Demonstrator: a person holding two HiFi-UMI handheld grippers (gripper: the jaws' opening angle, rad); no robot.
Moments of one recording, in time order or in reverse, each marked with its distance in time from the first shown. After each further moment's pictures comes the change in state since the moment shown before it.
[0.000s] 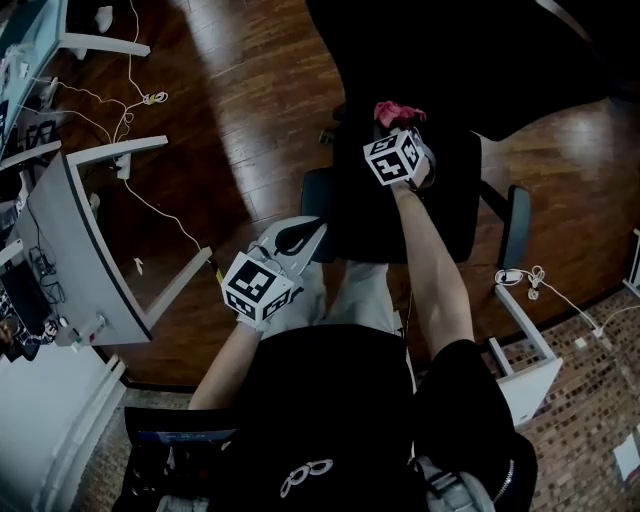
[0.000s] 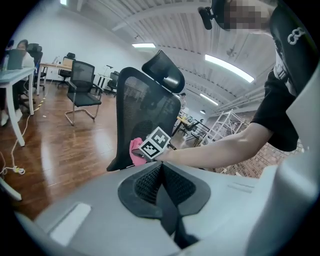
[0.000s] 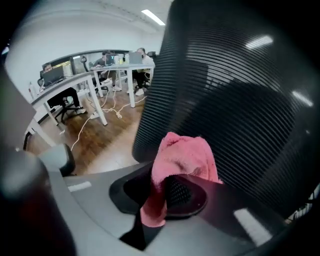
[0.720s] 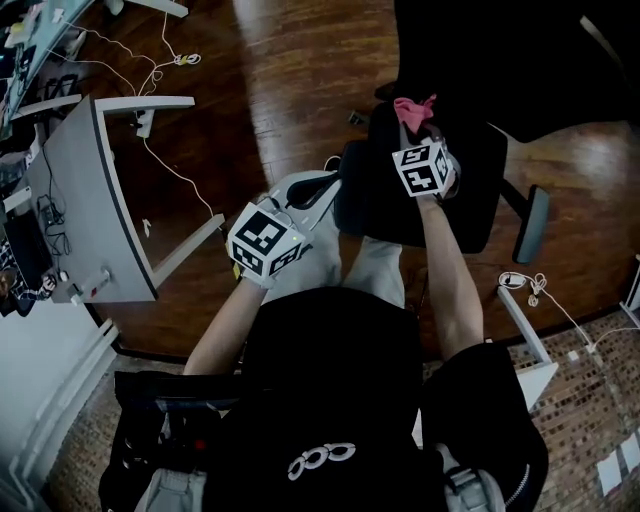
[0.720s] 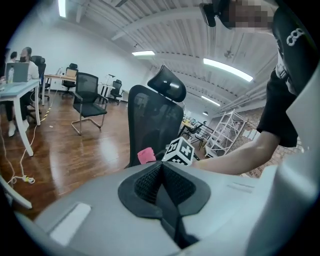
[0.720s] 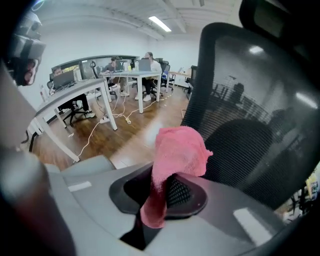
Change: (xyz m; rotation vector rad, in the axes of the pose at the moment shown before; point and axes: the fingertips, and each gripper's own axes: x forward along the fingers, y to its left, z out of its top) left arm -0.059 0.035 0.021 0.047 -0.059 0.052; right arm -0.059 0.070 0.024 -0.025 -0.049 0.039
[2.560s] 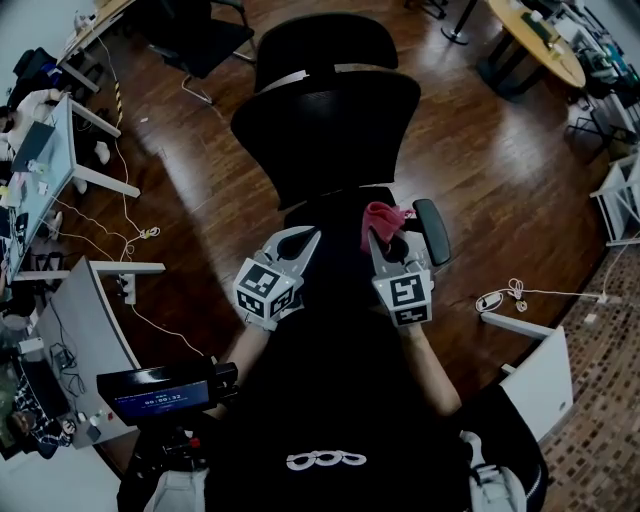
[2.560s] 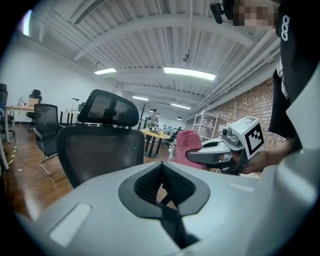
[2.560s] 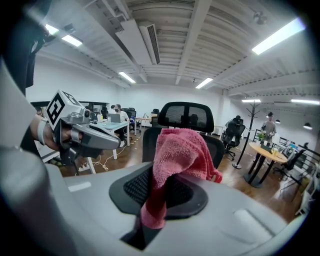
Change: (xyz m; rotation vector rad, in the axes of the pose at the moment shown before) left arm 0.060 -0.170 0.129 0.289 -0.150 -0.214; right arm -0.380 -0.056 0.016 0.284 -0.470 -0.315
